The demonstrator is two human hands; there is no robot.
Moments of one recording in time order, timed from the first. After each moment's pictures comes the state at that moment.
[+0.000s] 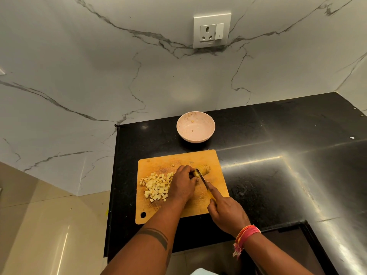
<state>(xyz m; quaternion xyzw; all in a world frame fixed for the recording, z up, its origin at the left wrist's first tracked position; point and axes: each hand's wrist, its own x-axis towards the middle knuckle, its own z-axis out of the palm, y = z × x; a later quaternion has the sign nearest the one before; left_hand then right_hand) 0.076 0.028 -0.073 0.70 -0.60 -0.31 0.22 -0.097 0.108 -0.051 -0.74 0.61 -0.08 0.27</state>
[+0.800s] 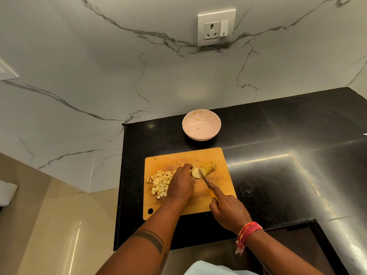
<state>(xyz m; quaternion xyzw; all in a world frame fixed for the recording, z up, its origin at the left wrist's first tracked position) 0.091 0.039 -0.059 0.74 -0.61 -0.25 0.14 -0.087 0.108 -0.051 -0.73 0.61 -0.06 0.29</state>
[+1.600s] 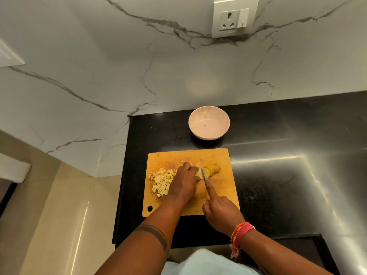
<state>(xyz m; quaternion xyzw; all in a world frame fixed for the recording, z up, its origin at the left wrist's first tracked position) 0.092 0.028 -0.067 0.70 -0.67 -0.23 0.08 -0.069 0.089 -0.045 -0.75 0.57 0.01 0.34</state>
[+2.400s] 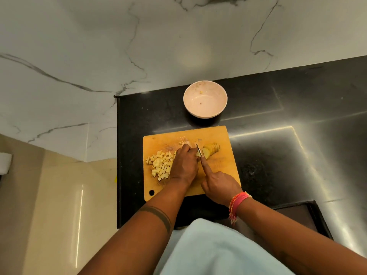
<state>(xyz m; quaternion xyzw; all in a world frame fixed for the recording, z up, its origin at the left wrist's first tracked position) 0.096 0.026 -0.071 0.68 -0.67 -0.25 0.12 -0.051 0.073 -0.050 -0.76 0.58 0.06 0.28</state>
